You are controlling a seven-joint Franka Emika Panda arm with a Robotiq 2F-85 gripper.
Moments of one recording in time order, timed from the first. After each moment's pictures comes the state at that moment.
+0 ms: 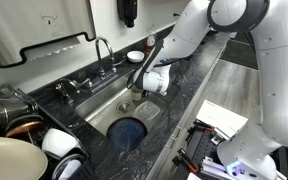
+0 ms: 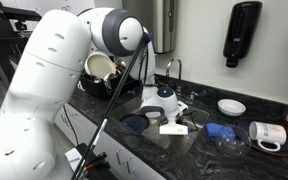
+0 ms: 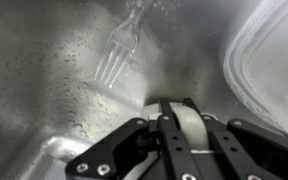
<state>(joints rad) -0.17 0.62 0.13 -2.25 0.84 3.29 -1.43</state>
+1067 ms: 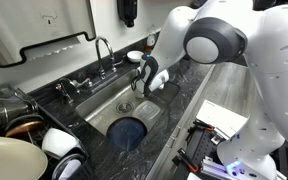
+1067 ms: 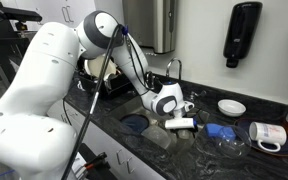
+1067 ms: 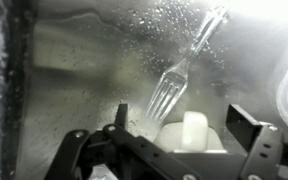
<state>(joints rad) 0.44 0.74 -0.58 -2.15 0.29 2.92 -0.71</state>
